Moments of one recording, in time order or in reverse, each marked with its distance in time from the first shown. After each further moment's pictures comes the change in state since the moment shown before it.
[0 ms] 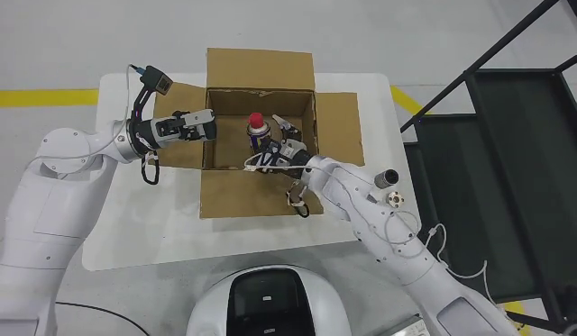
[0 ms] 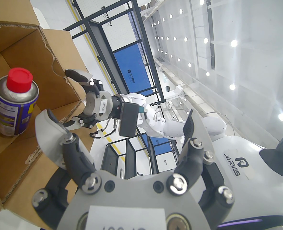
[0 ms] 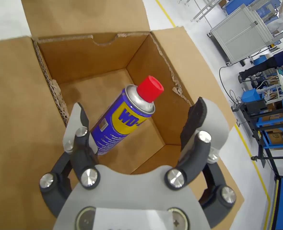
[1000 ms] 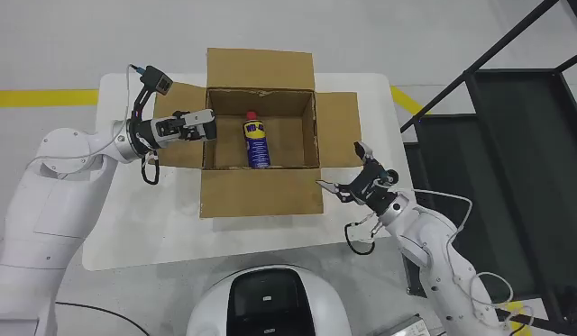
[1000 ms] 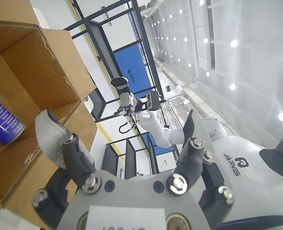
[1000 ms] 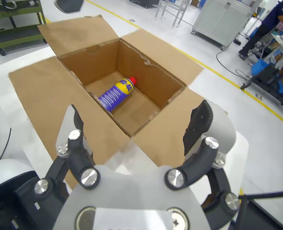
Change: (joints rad) left arm 0.000 0.000 0.000 0.000 0.000 0.000 0.000; right arm -0.568 0.092 0.537 -0.272 0.225 -0.162 -0.245
